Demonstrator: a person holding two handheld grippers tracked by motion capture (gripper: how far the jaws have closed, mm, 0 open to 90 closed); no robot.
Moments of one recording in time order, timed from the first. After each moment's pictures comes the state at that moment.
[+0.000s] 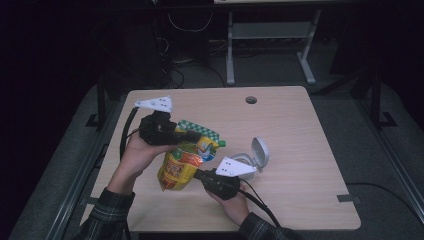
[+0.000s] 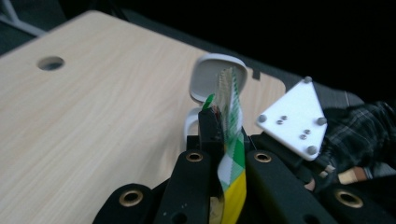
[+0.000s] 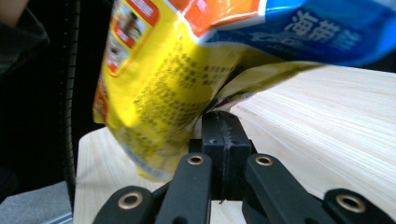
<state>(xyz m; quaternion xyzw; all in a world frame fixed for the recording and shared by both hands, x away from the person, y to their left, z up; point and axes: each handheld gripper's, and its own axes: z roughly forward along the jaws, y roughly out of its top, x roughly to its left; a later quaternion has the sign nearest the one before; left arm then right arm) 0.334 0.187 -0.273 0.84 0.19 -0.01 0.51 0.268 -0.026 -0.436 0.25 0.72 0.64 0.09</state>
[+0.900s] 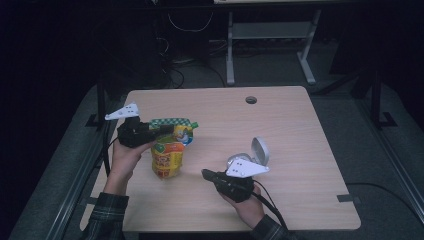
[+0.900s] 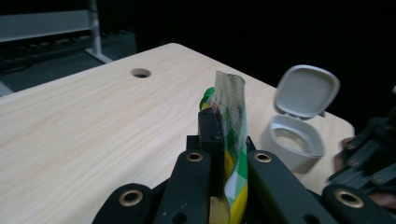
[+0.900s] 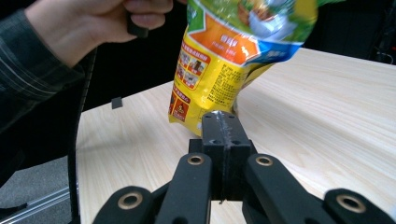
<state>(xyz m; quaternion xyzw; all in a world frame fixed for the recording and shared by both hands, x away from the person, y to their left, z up) 0.360 0.258 -0.331 0.77 0.29 0.08 0.57 0.254 -0.059 -0.413 0.27 0.75 0.60 0.10</state>
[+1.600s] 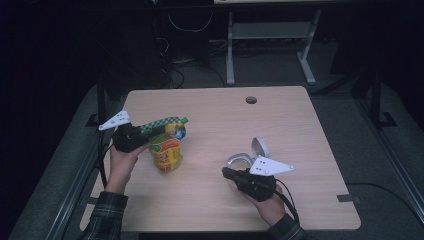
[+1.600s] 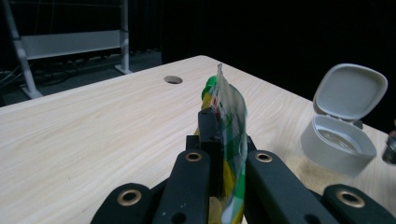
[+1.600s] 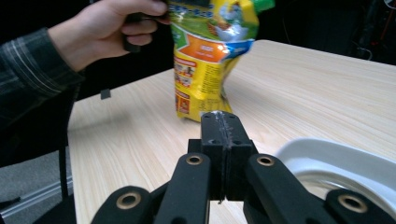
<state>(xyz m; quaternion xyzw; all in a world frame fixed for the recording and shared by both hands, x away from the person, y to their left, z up) 0.355 0.285 -0.362 0.74 0.30 0.12 0.58 0.252 -0.108 -0.409 0.28 0.76 0.58 0.11</state>
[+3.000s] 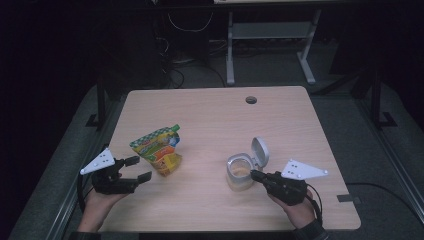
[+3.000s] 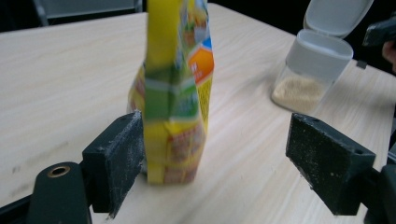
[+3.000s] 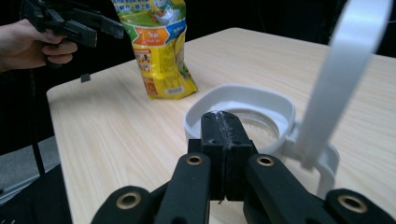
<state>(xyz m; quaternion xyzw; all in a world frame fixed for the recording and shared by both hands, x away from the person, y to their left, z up) 0.261 0.321 -0.403 0.77 0.34 0.13 0.52 0.239 -0.177 -0.410 0.30 0.76 0.56 0.13</state>
